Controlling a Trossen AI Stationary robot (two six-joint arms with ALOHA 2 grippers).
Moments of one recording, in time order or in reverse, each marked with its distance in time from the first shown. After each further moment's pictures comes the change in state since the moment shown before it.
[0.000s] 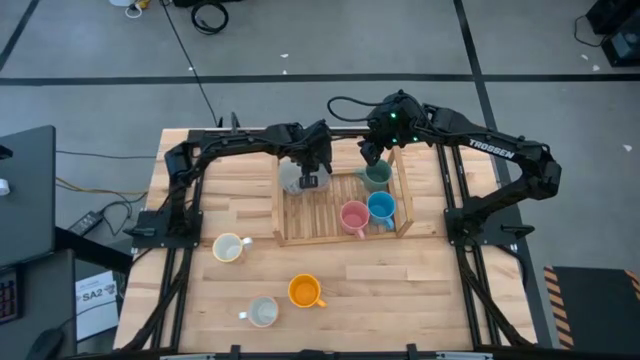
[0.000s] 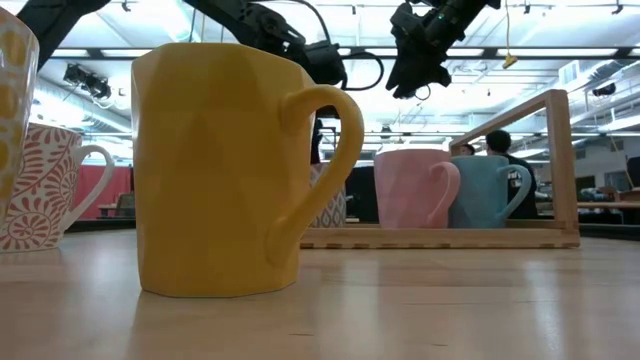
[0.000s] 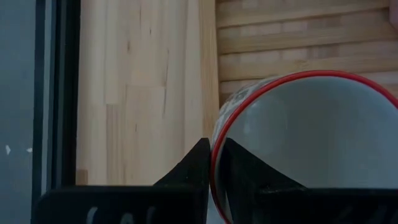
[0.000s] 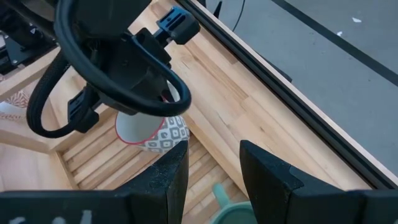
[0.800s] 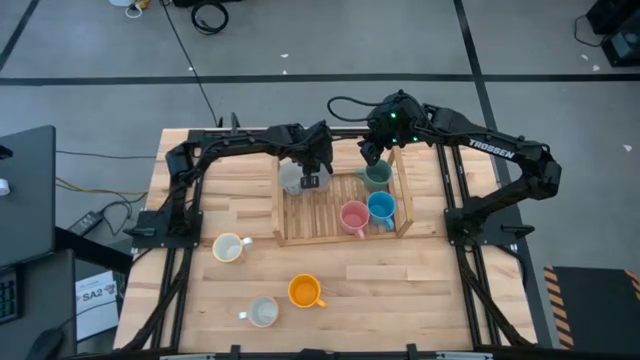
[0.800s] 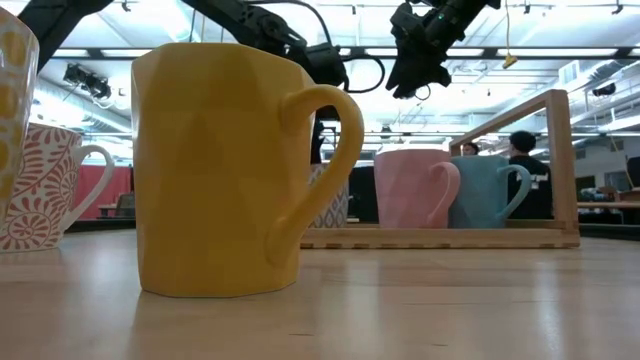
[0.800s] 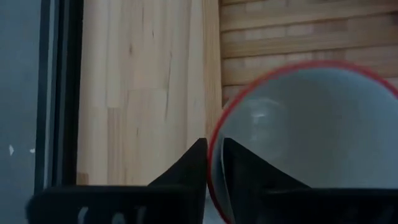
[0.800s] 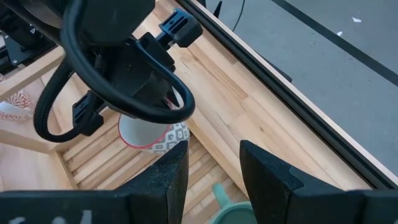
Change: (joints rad) left arm 0.000 0.006 -0.004 0.025 -0.007 -0.005; right arm 0.000 0.000 0.000 0.000 0.000 0.000
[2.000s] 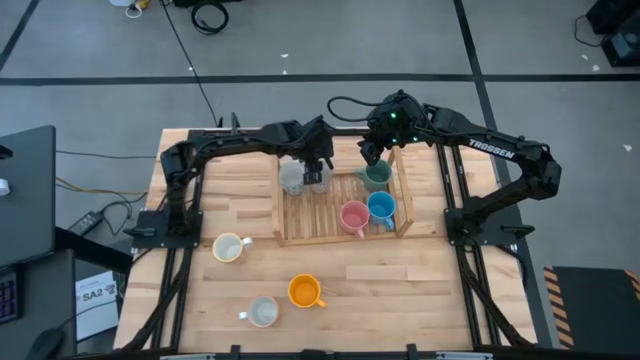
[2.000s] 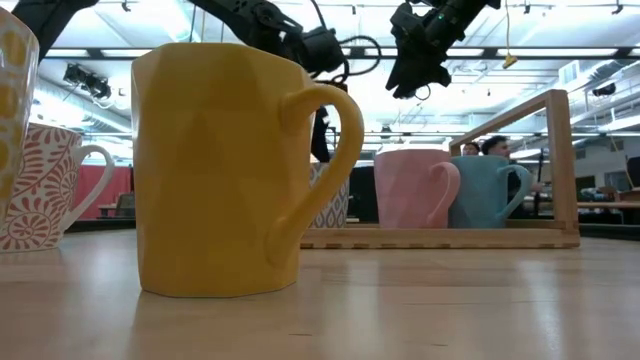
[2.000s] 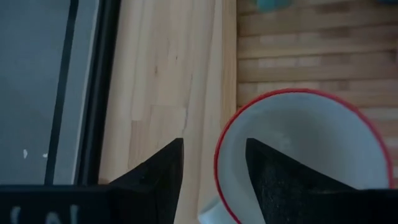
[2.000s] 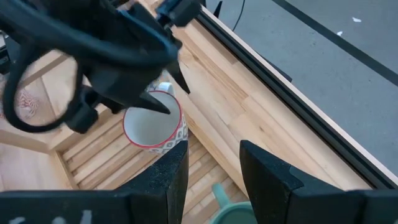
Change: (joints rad) left arm -0.002 -0.044 0.001 0.050 -0.025 -0.034; right arm 0.000 0.000 0.000 0.000 0.000 -0.001
